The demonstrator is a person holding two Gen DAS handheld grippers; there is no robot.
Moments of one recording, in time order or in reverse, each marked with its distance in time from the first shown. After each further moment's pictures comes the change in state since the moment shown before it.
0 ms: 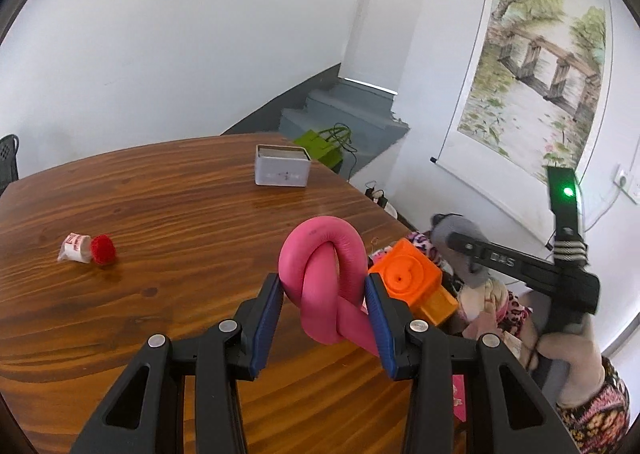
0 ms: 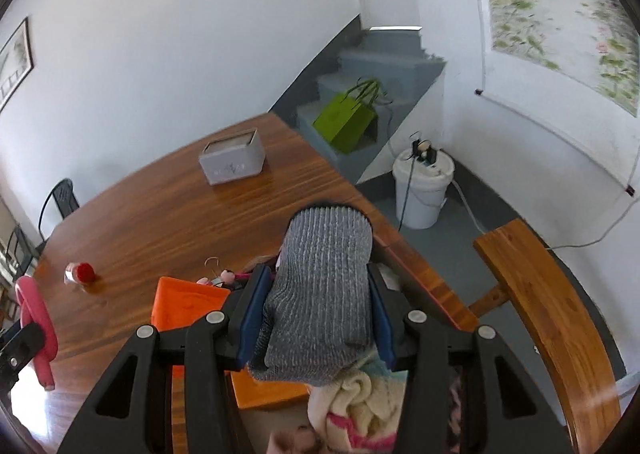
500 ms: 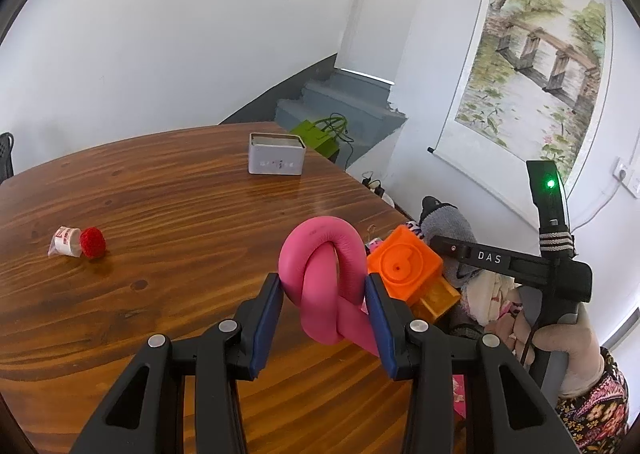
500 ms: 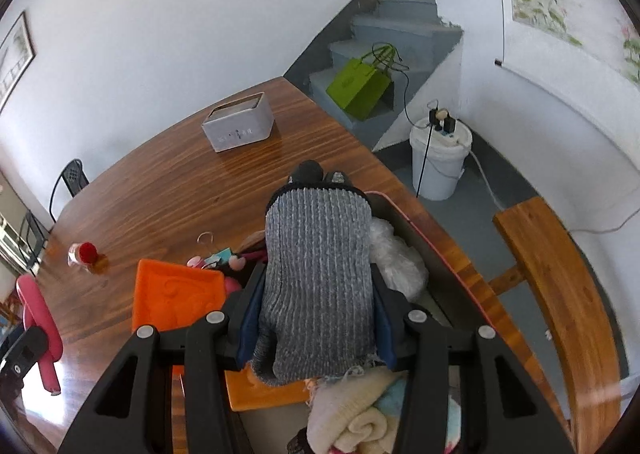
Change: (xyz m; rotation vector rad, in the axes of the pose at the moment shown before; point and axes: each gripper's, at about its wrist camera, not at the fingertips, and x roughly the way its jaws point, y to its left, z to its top) left arm 0.005 -0.005 -0.007 0.010 0.029 -0.020; right arm 0.009 -0.011 -0.014 0.009 0.102 0.055
